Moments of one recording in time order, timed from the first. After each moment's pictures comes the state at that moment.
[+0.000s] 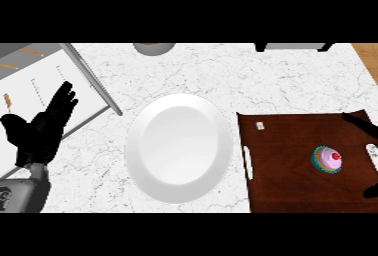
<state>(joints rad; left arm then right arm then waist) -0.17 0.37 -0.01 -1.47 0.16 0.11 0.14 -0.15 -0.77 0.02 -1.11 0.38 0.34 -0.51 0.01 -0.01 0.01</state>
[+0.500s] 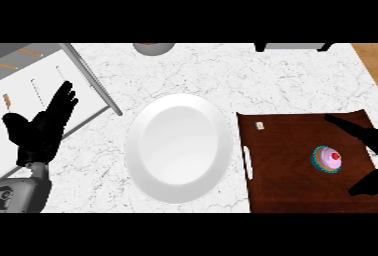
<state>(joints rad) -0.17 0.35 0.01 -1.47 0.13 0.10 0.15 -0.17 -0.72 0.06 -1.15 0.46 0.37 -0.39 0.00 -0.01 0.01</state>
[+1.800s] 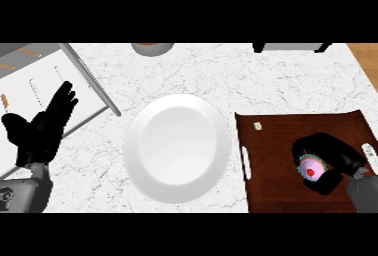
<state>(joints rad) -0.17 0.31 0.06 -1.48 0.08 0.06 0.17 -0.21 -0.54 0.20 -1.17 0.68 0.32 -0.39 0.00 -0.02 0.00</state>
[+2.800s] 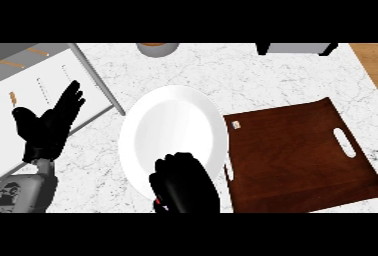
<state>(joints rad) -0.20 0.30 0.05 -1.45 0.08 0.04 0.20 -0.33 -0.01 0.87 -1.64 1.07 -0.15 0.44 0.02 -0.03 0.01</state>
